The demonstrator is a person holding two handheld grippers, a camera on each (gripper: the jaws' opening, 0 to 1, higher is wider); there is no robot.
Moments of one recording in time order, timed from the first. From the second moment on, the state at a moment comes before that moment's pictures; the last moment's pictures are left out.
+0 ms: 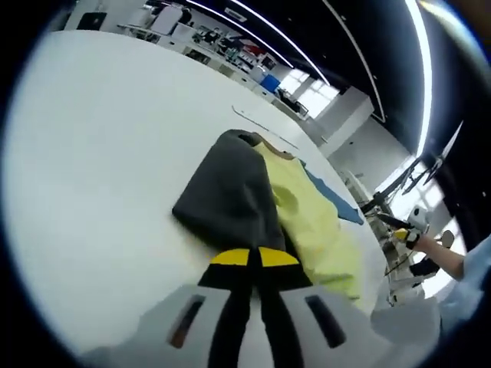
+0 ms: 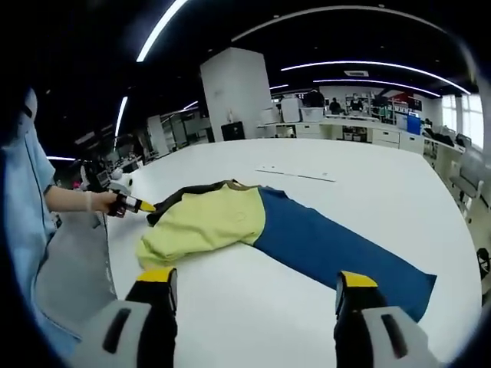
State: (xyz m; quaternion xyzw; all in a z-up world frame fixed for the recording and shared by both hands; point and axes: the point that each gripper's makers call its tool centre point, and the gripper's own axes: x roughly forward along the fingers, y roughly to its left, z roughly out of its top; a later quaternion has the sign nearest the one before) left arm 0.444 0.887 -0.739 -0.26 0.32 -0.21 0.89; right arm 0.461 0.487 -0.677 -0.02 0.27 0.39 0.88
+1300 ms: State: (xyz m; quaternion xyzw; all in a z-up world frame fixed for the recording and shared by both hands) left arm 0.523 0.744 -0.671 -0.23 0.30 -0.36 0.86; right arm 0.451 0.471 -0.686 -0.01 0.28 0.38 0.88
